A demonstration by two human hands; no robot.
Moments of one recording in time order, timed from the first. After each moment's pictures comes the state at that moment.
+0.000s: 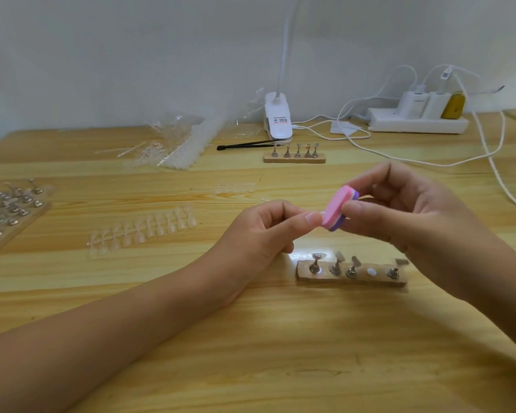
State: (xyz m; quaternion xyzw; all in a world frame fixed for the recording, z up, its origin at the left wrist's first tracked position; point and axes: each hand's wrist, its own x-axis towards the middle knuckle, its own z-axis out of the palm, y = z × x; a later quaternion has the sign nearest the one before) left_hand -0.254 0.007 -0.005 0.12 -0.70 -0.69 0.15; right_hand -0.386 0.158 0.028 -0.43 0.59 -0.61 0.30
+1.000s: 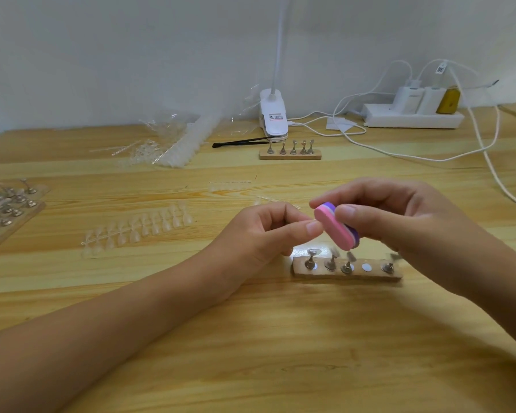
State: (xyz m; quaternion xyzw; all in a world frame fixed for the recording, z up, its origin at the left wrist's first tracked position) left_hand -0.251 0.006 -0.004 0.10 -0.71 -0.68 0.12; right_hand -0.386 0.161 0.029 -0.50 0.64 -0.52 0.29
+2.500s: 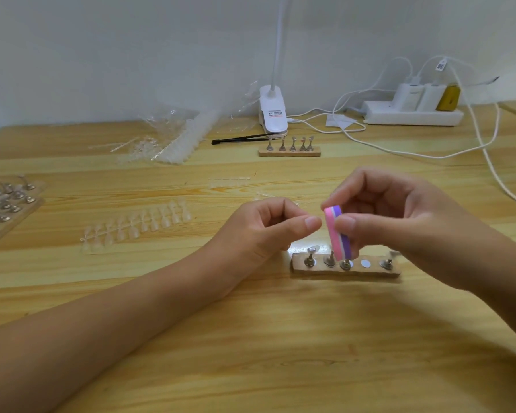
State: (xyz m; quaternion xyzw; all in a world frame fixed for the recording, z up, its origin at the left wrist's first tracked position) left_hand -0.252 0.008 -0.005 0.10 -0.72 -0.68 0.14; right_hand -0.387 0.160 0.028 -0.51 0.57 -0.55 0.33
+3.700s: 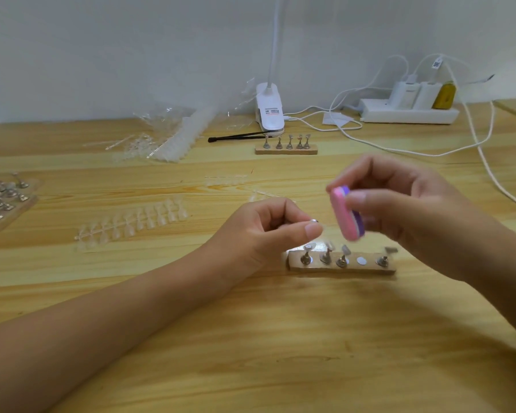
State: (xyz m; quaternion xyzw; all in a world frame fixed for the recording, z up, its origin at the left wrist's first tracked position) left_hand -0.250 0.011 -0.004 0.08 -0.73 -0.67 0.12; right_hand -0.395 0.159 0.028 -0.49 0.57 -0.57 0.33
